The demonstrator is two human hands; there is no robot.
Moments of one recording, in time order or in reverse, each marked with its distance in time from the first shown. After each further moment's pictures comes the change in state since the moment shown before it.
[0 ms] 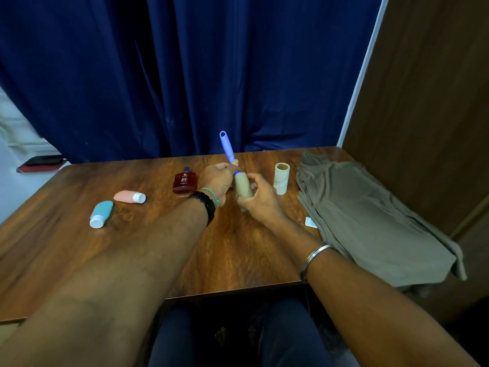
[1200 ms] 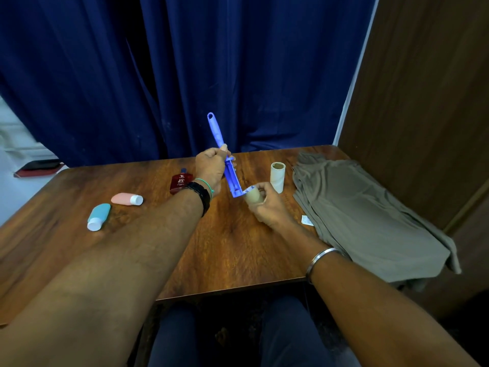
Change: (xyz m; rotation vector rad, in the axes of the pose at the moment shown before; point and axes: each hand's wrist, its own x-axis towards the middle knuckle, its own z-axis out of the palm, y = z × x) left_hand 0.002 0.028 0.001 -0.156 0.026 0.119; right_hand -0.005 0.040 -0.016 0.073 -0.040 0.134
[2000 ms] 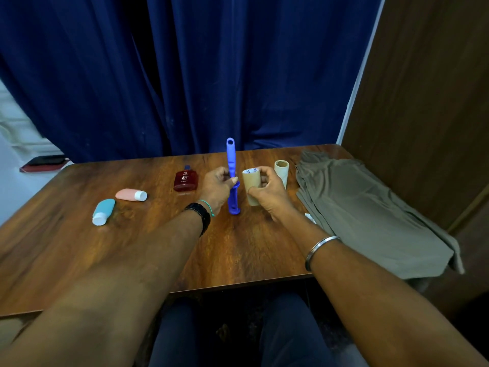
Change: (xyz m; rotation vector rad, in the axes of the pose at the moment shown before) left_hand -0.025 -0.049 -0.030 0.381 -0.149 0.125; right_hand 0.013 -0.023 0.004 0.226 0.043 -0.027
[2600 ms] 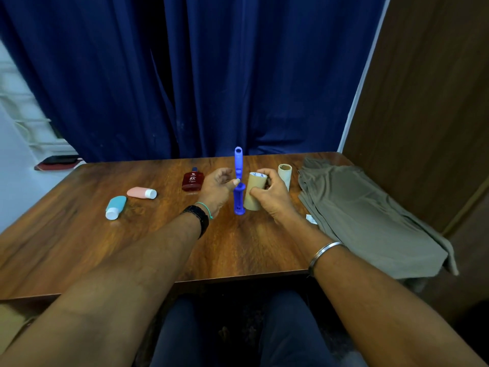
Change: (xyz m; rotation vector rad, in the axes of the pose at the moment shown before) left_hand -0.027 0.009 -0.023 -0.030 0.010 0.010; right_hand -0.033 -0.023 0.003 -0.007 -0.002 -0.073
